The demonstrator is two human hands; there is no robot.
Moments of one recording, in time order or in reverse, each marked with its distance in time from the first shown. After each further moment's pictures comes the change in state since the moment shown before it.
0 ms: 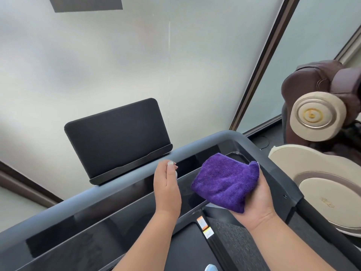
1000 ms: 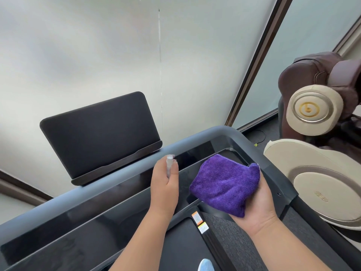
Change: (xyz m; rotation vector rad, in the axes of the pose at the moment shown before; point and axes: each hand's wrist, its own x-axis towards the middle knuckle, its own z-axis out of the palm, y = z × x) left_hand 0.008 -0.032 0.018 0.194 -0.115 0.074; right_hand -0.009 -0.018 -0.013 -0.045 0.041 -0.053
